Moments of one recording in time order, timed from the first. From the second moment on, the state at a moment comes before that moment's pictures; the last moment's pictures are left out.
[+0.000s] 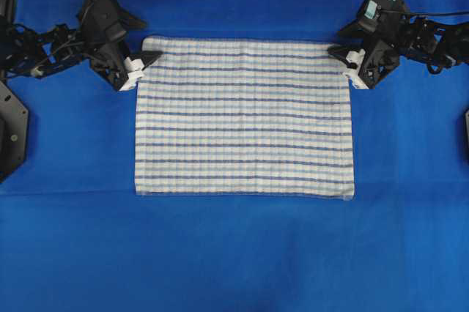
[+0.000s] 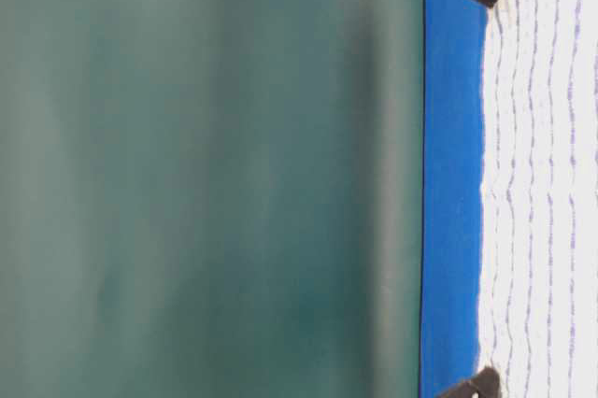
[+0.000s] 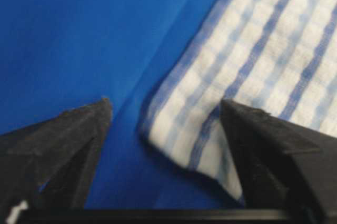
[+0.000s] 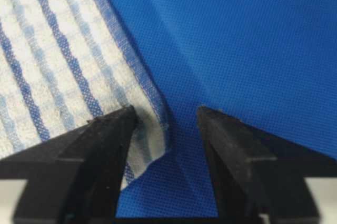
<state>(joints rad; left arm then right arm) 0.54 0.13 1.13 -0.02 -0.72 0.09 -0.54 0.05 1.04 0.02 -0.33 0.00</state>
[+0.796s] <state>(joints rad) 0.58 0.06 1.09 -0.02 -0.59 0.13 -0.59 0.02 1.00 0.02 -0.31 -0.02</state>
